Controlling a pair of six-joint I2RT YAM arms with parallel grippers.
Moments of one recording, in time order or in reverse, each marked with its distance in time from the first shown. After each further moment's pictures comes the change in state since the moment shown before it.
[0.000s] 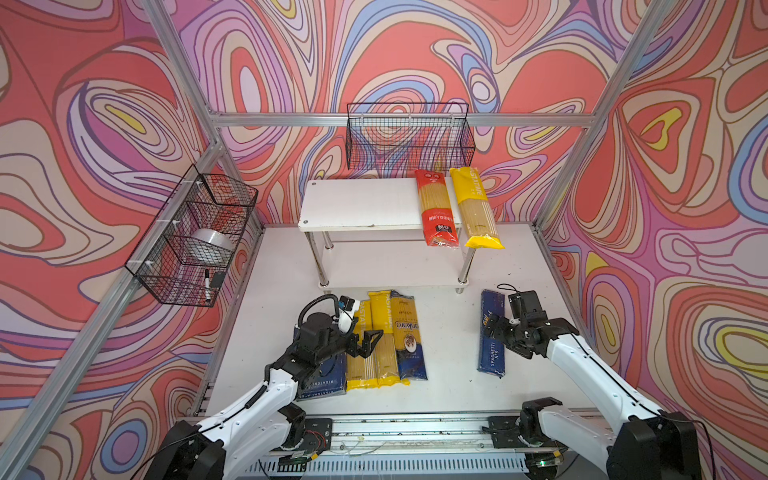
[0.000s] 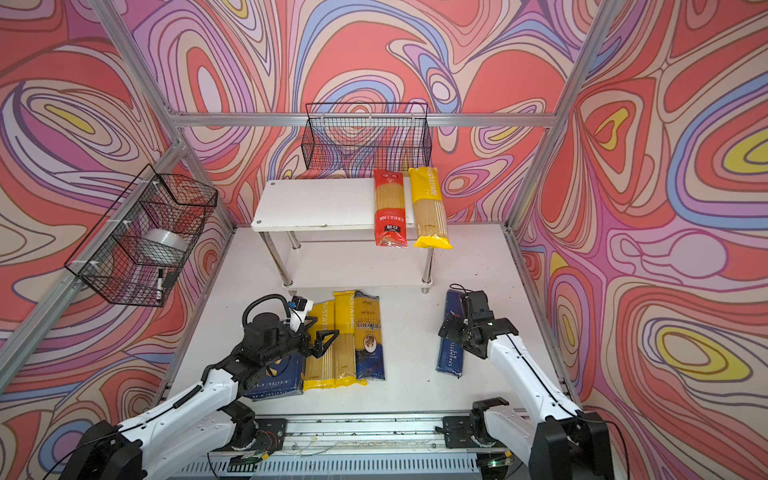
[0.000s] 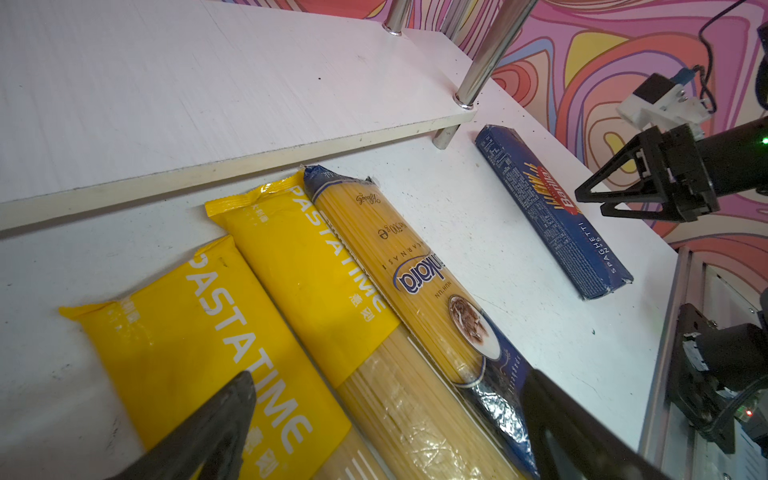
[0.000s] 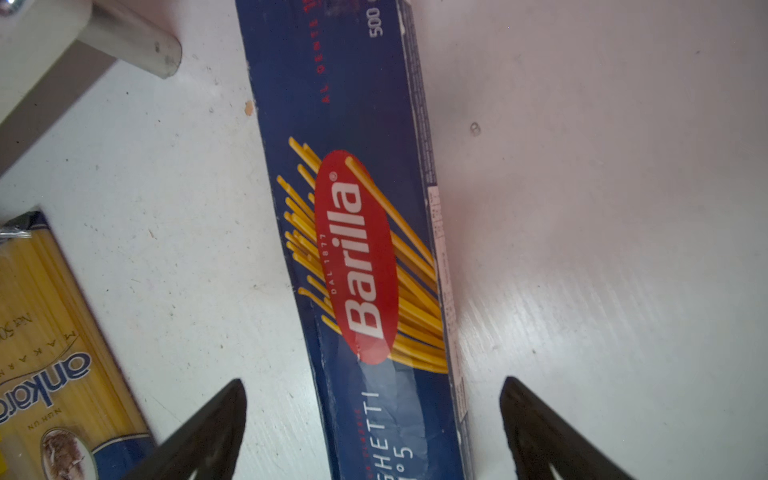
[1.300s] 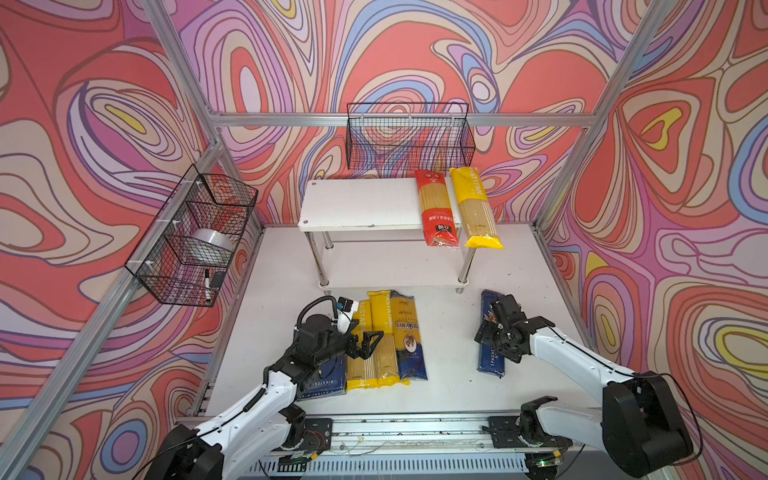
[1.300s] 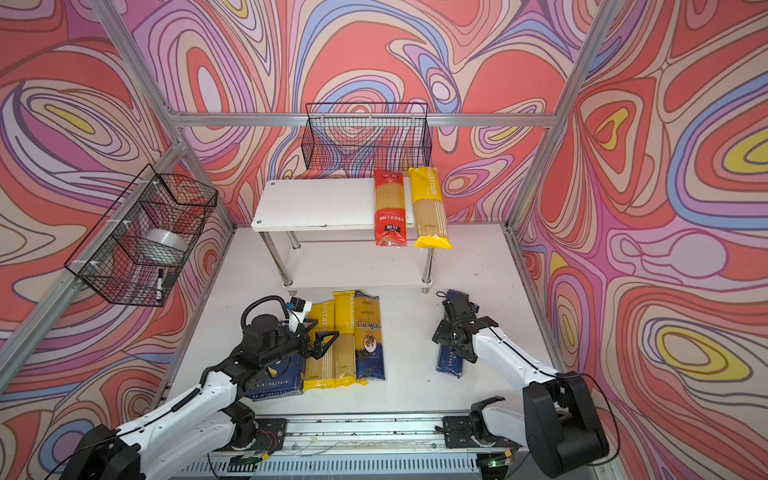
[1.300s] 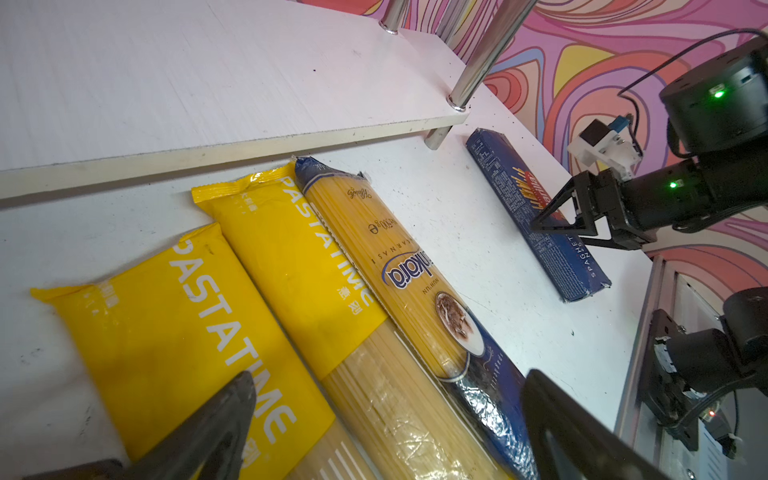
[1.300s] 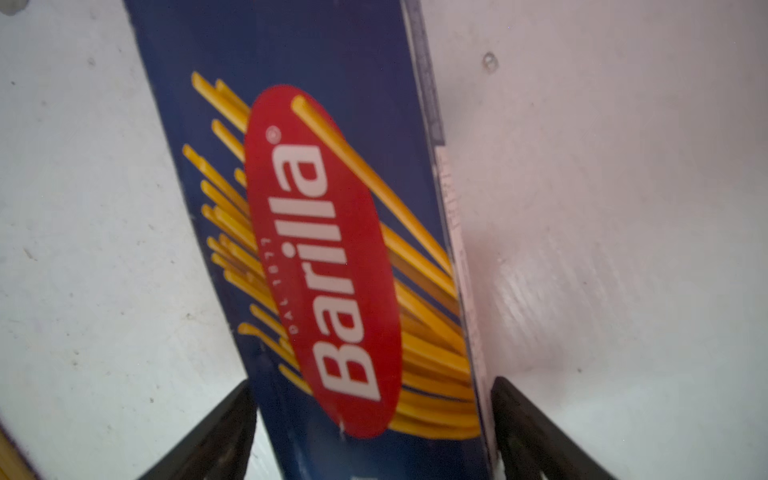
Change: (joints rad) left arm 0.000 -0.027 -0.016 -0.002 0.022 -0.059; right arm 0.119 0.174 -0.056 0.117 0.106 0.143
